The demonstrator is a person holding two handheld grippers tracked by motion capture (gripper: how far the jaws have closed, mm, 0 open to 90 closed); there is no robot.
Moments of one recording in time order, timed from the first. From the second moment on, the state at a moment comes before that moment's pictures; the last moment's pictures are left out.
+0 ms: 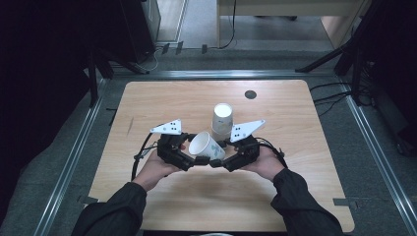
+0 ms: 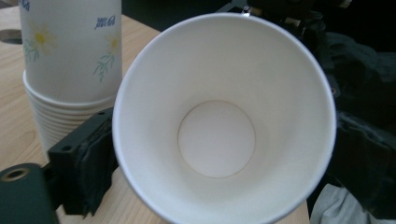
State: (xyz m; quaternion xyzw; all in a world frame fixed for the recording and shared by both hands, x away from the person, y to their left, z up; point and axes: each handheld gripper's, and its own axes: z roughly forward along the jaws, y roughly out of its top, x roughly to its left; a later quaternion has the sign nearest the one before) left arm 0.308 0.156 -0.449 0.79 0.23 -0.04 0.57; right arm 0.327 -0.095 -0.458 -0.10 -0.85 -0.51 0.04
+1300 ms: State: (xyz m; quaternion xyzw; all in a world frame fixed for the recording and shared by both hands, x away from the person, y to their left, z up) left arm 0.310 0.180 -0.433 0.78 0.24 -0.01 0.57; right arm 0.331 -0.099 -0.462 -0.11 -0.86 -0.49 0.04
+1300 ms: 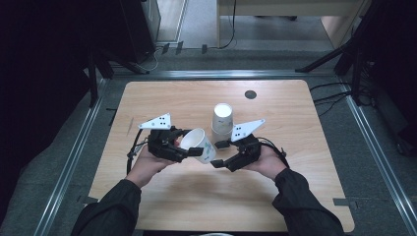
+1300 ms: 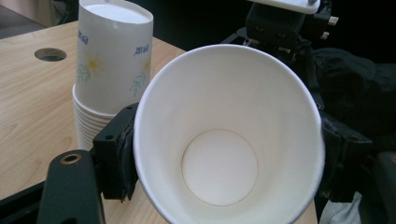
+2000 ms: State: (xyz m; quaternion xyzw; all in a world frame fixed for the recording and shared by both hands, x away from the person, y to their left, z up) left arm 0.321 0.219 -0.419 0.81 0.27 0.05 0.52; right arm 0.332 -0.116 -0.463 -0.13 -0.86 -0.48 0.03
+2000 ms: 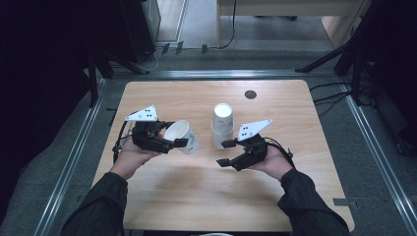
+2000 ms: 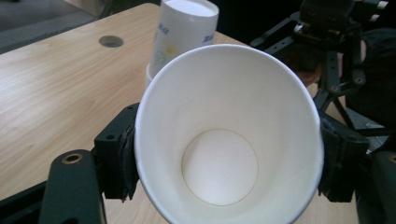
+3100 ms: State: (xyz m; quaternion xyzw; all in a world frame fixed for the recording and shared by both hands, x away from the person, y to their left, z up) left arm 0.351 0.264 -0.451 0.81 0.40 0.13 0.41; right arm 0.333 -0.139 -0.467 -0.16 -0.86 -0.48 0.01
